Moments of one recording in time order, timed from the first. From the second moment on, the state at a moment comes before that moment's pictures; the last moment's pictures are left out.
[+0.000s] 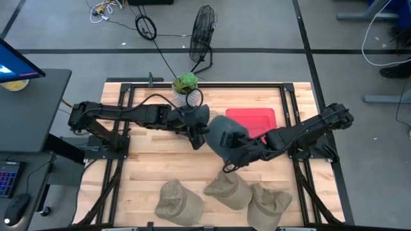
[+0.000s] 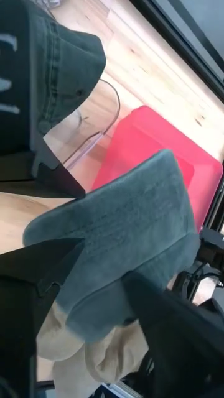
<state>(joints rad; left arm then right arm) -0.05 1.54 1.43 -0.55 -0.20 -0.40 0.38 1.53 1.36 -0.77 0.74 -1.32</state>
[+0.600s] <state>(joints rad) -0.02 1.56 1.43 -0.57 -0.12 -0.36 0.41 1.53 1.29 -0.76 0.81 -1.27</state>
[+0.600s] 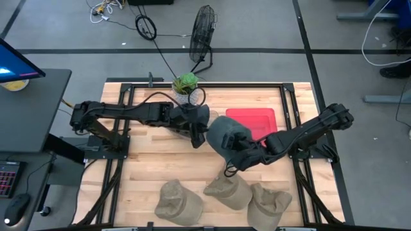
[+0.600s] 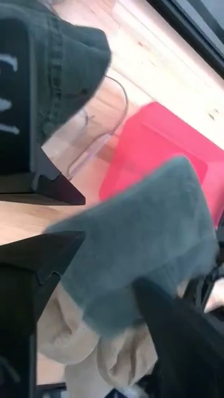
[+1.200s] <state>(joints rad) 0.04 1.56 1.43 -0.48 -0.02 -0.26 0.40 1.53 1.14 -0.46 1.01 -1.46</state>
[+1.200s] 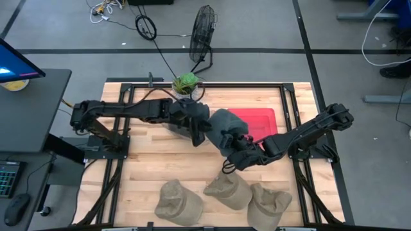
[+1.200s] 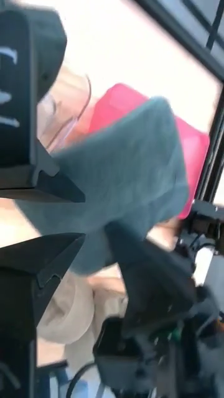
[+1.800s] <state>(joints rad) 0.15 1.55 1.43 -0.50 0.16 -0.24 0.41 1.53 1.14 -0.46 1.04 -1.42</state>
